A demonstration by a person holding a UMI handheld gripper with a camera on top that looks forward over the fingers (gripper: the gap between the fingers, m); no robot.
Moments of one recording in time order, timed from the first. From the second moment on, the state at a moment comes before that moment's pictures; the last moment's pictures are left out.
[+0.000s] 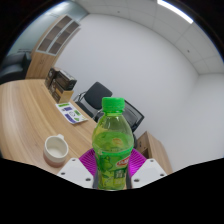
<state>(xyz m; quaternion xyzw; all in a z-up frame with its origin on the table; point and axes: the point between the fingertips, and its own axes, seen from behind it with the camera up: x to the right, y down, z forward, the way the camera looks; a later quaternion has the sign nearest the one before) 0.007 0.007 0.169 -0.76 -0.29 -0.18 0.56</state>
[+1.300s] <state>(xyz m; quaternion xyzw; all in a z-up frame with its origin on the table) 0.010 -0.158 0.131 -0.85 0.06 0.00 0.52</state>
